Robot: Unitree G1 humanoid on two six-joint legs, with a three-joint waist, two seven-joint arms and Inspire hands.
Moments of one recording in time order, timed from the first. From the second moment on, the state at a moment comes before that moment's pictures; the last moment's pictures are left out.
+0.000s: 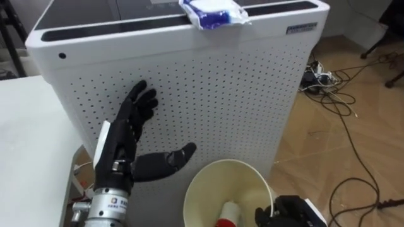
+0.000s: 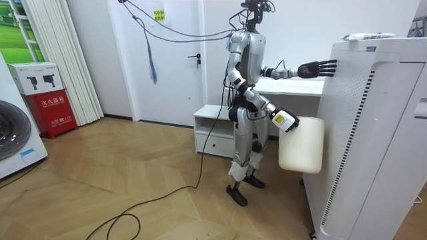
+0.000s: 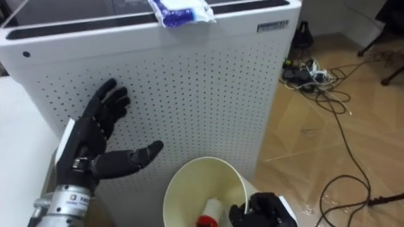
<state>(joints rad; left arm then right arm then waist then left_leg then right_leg) 0.02 0.27 -0.20 0.00 -0.16 -0.33 0.24 0.00 -0.32 0.25 0.55 0.30 -0.11 0.00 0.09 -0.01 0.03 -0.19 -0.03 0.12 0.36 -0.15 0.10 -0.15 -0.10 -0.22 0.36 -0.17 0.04</state>
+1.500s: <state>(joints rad) -0.03 0.28 -0.08 -0.33 0.14 -0.39 0.41 0.03 -0.34 0.24 0.54 0.23 -0.14 0.07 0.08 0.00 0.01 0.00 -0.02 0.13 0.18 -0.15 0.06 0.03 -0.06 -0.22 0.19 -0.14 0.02</state>
